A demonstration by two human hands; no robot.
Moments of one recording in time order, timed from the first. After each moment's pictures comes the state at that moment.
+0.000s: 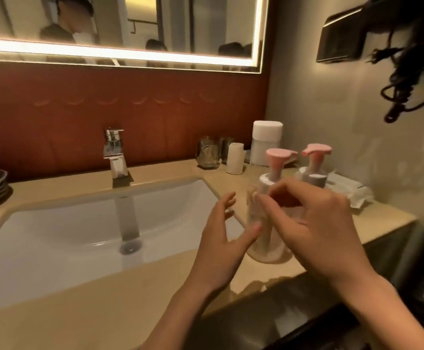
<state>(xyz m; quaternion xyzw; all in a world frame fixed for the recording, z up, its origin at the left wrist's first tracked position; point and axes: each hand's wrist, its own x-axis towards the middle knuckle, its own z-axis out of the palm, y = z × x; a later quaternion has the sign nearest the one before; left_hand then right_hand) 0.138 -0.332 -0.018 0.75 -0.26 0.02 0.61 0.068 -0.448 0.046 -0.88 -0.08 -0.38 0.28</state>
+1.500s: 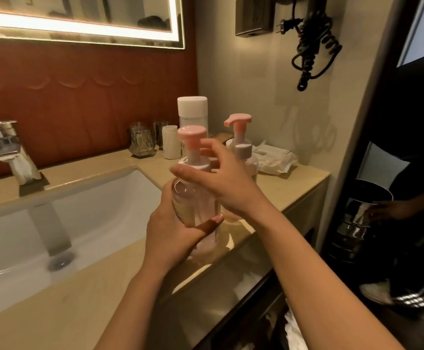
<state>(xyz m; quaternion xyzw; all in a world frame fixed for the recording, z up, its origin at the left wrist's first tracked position) 0.163 -0.370 -0.041 0.79 -0.30 0.09 0.53 0.112 -0.474 0.036 -0.82 0.00 -0.23 0.52</state>
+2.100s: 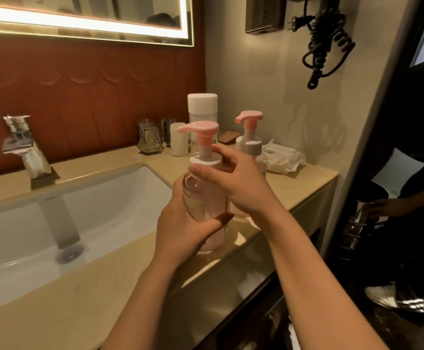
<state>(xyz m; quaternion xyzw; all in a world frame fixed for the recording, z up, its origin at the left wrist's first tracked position) 0.165 -0.370 -0.044 0.80 -0.31 0.09 0.51 0.113 -0.474 0.026 -0.79 0.00 -0.24 0.56</state>
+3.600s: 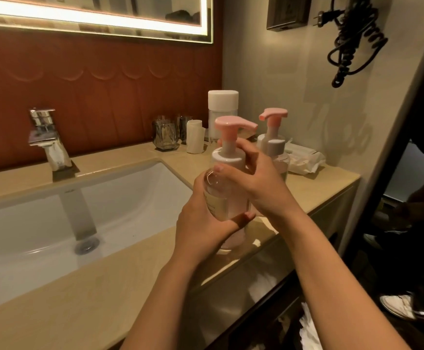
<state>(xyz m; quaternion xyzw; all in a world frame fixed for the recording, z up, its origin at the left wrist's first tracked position) 0.161 -0.370 -0.041 0.79 -0.30 0.06 0.53 0.119 -0.472 0.018 -0.76 -0.06 -0.26 0.59</state>
